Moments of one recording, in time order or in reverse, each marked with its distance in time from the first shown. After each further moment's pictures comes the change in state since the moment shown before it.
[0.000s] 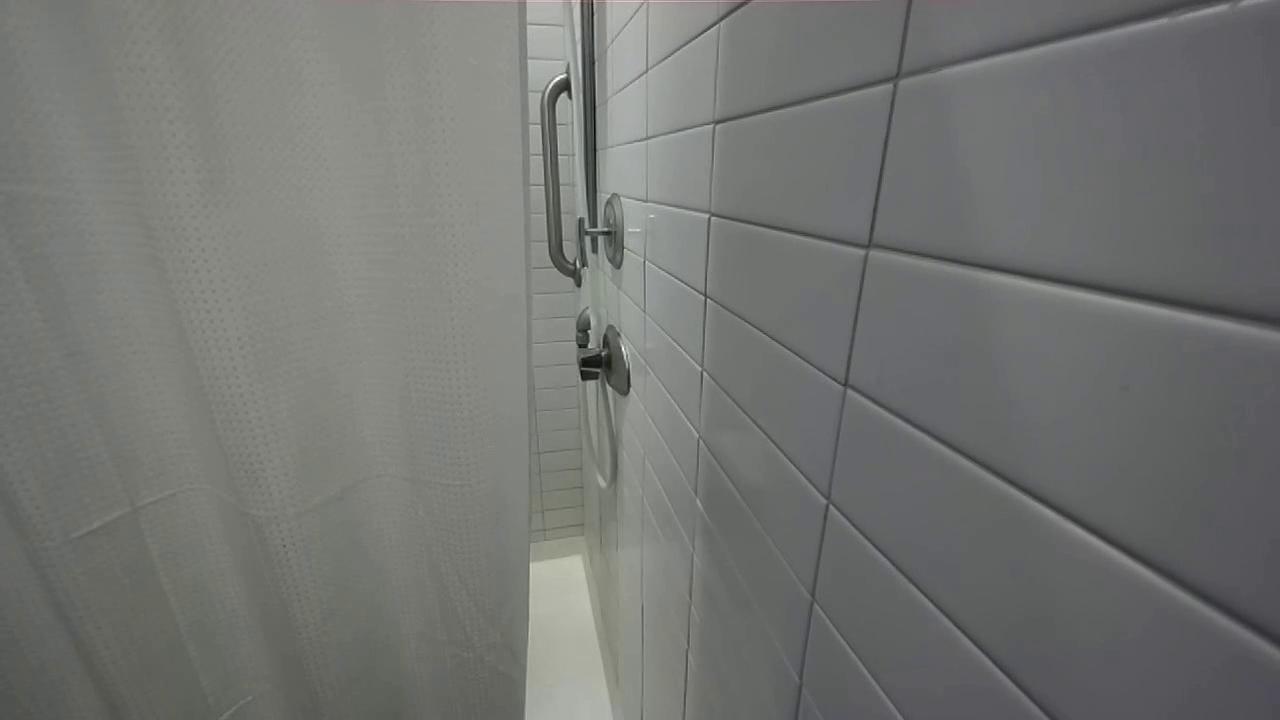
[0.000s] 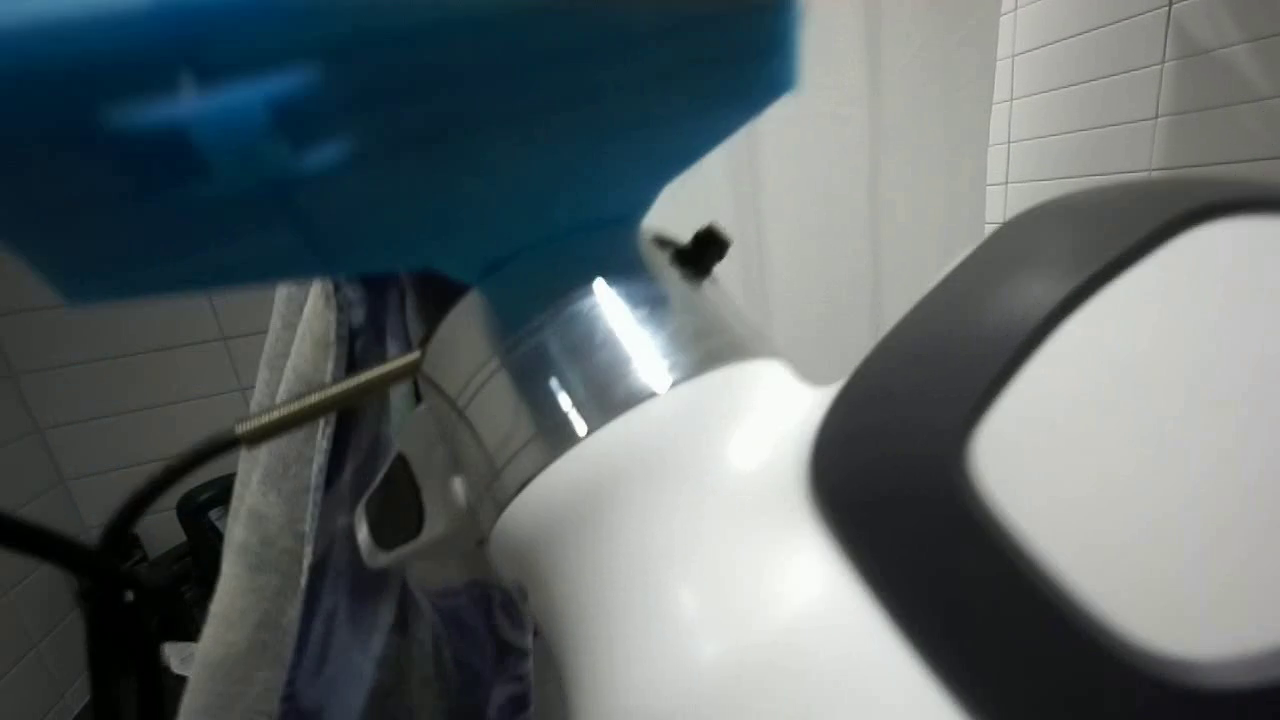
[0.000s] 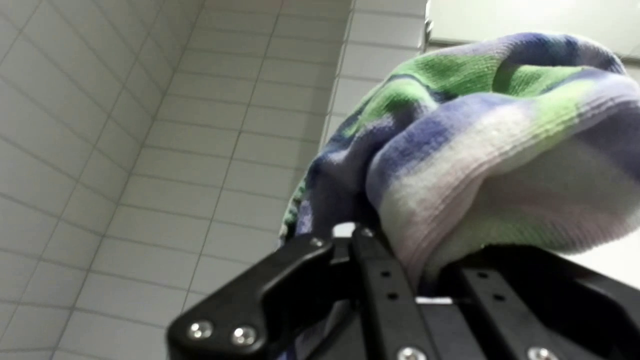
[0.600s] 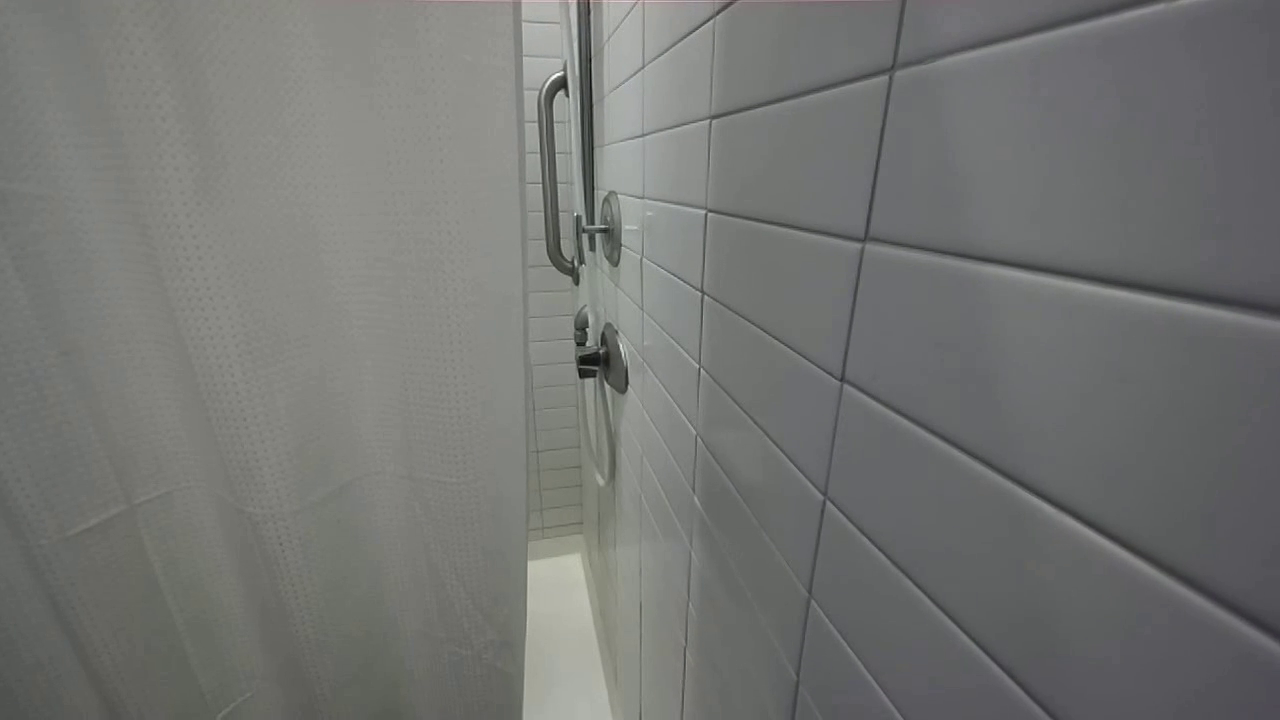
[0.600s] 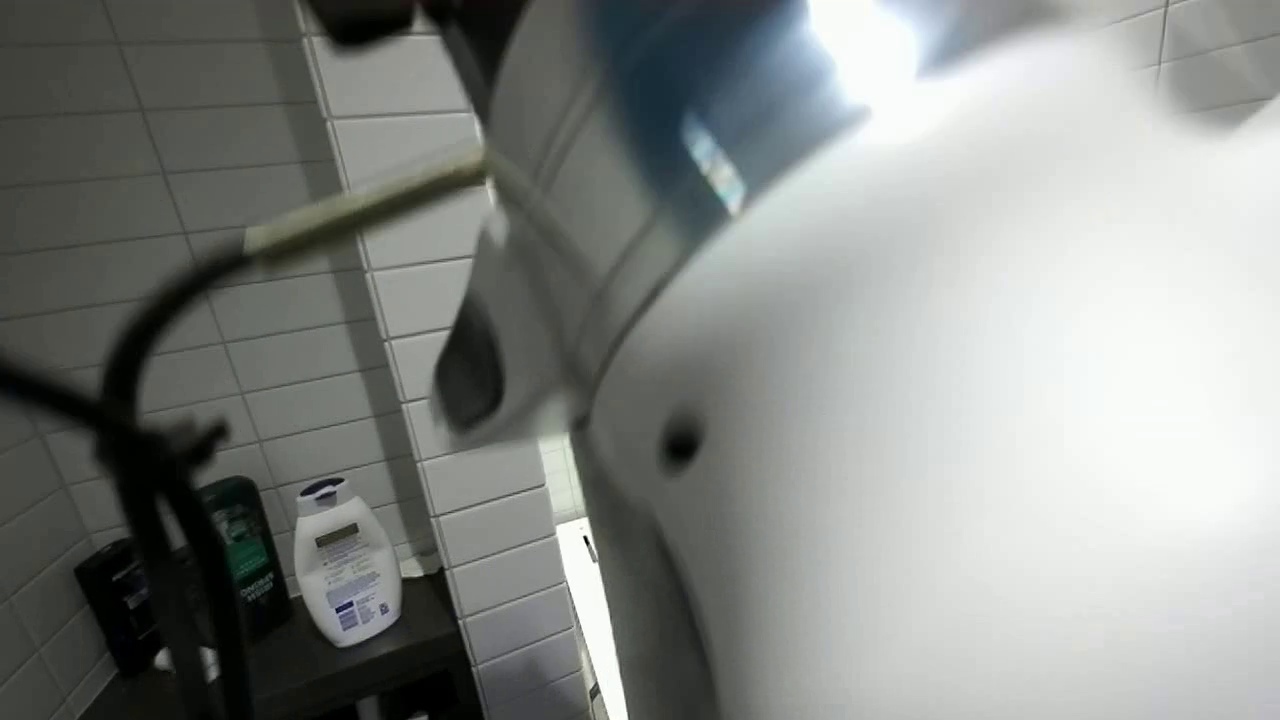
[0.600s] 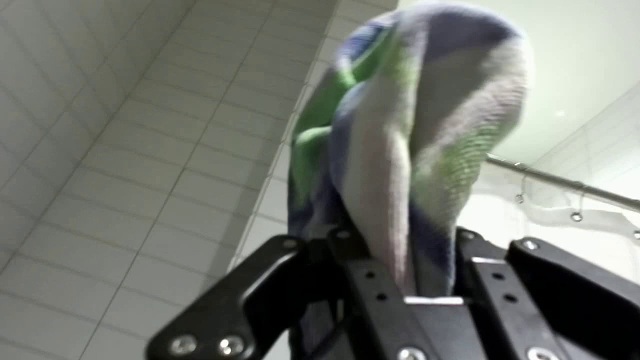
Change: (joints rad) arm 0.022 -0.113 0.020 0.056 0.039 0.014 -0.331
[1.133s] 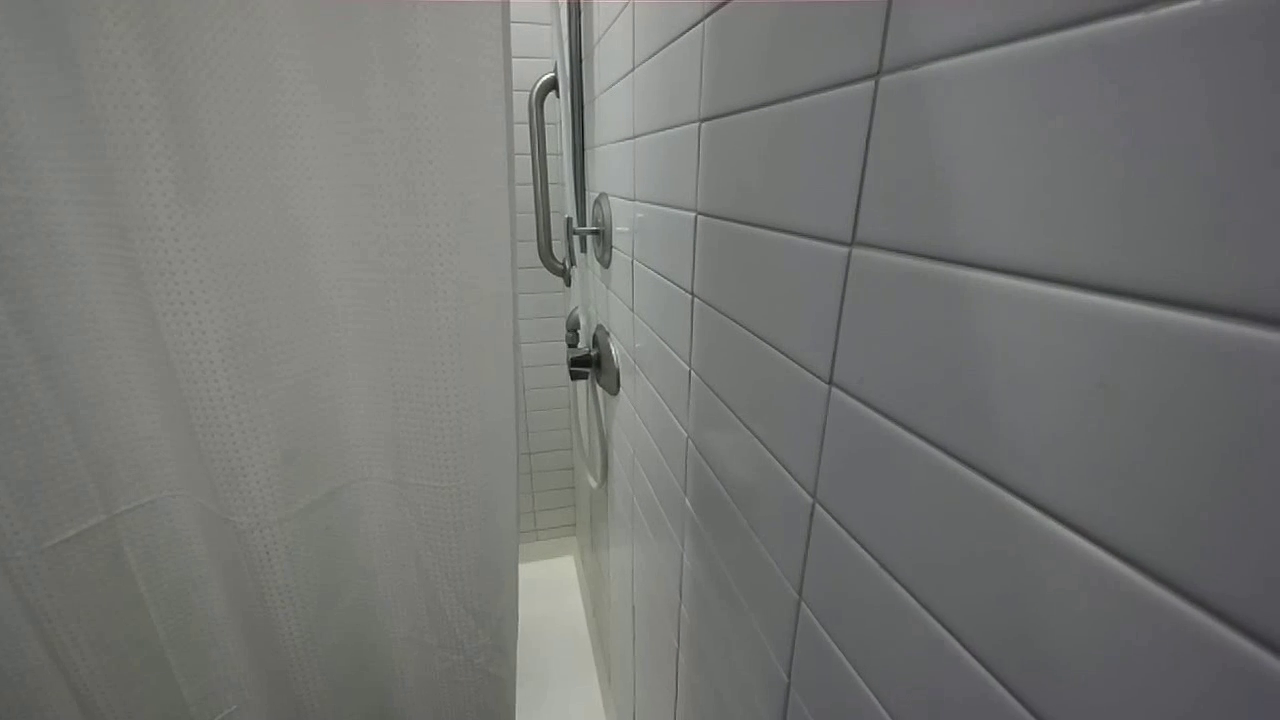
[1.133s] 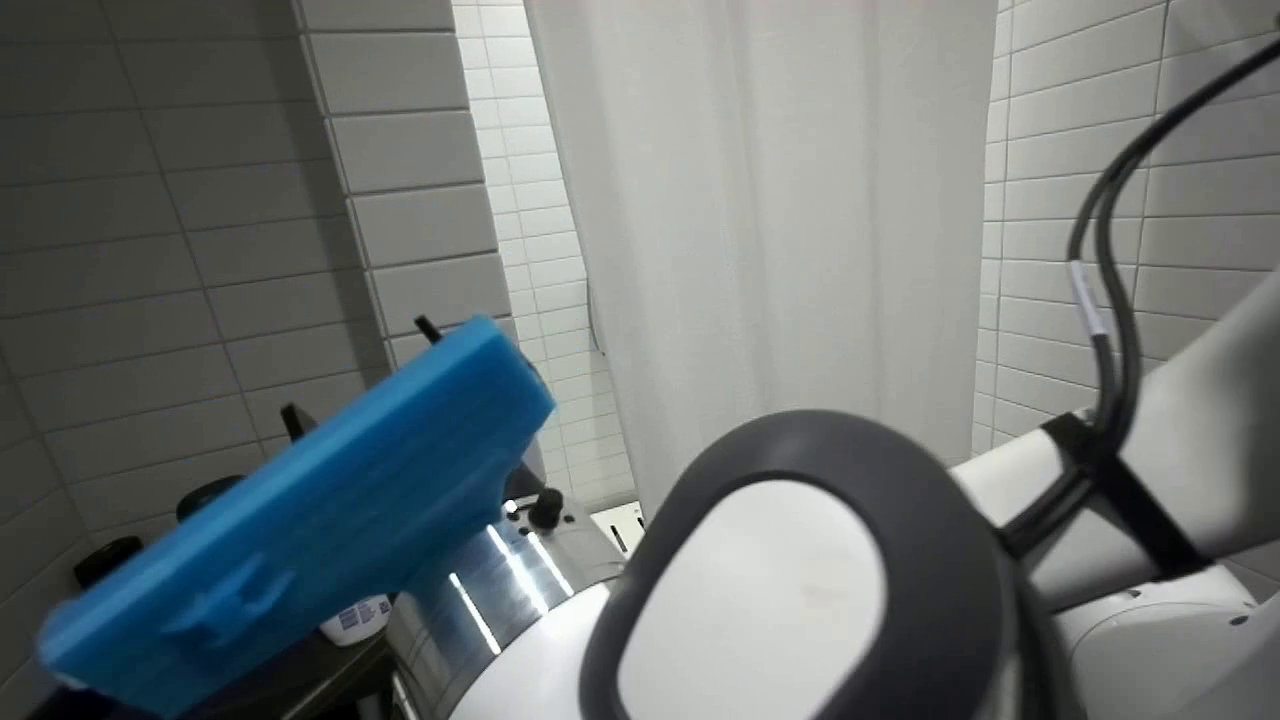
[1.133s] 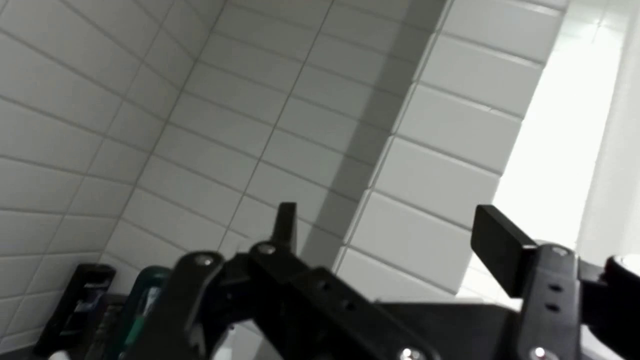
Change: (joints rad) arm -0.036 0.405 -0.033 -0.103 -0.028 0.050 0.369
